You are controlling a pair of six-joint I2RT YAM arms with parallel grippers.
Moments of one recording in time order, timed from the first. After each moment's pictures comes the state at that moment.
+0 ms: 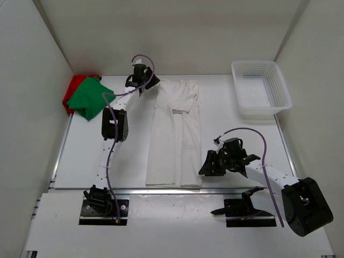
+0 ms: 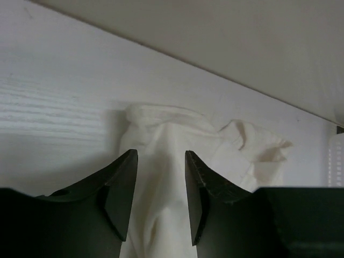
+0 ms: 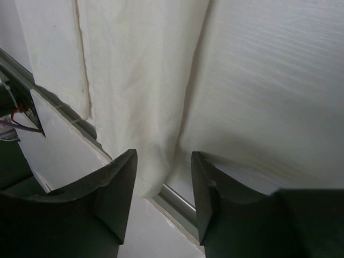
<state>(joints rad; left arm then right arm) -0.23 2.72 2.45 -0.21 0.08 -0.68 0.41 1.10 0.34 -0.20 -0.57 0.55</state>
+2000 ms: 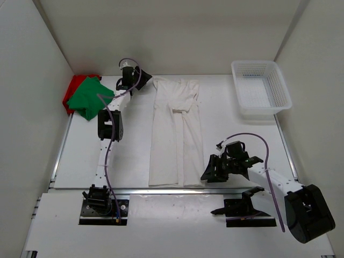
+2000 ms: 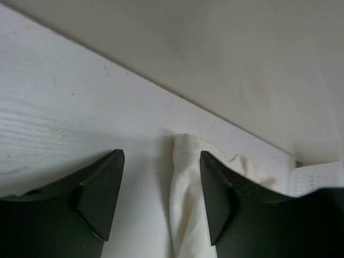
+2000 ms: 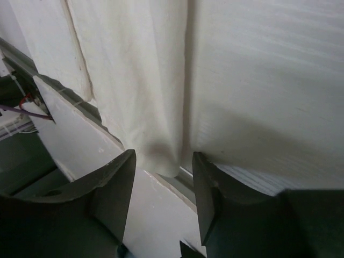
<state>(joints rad) -0.13 2.87 2.55 -0.02 0.18 -0.87 0.38 1.05 0.32 -0.34 -0.63 0.60</state>
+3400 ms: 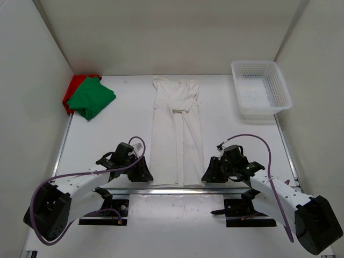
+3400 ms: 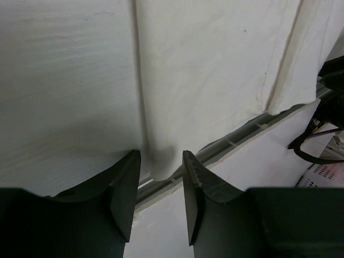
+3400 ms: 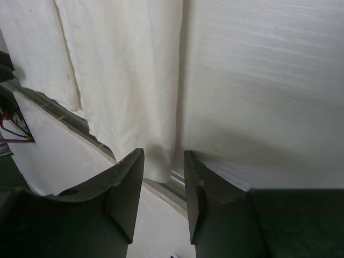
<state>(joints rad) -0.53 1.03 0.32 -0.29 0.41 -0.70 0.50 0.88 0.27 -0.34 -0.43 0.68</state>
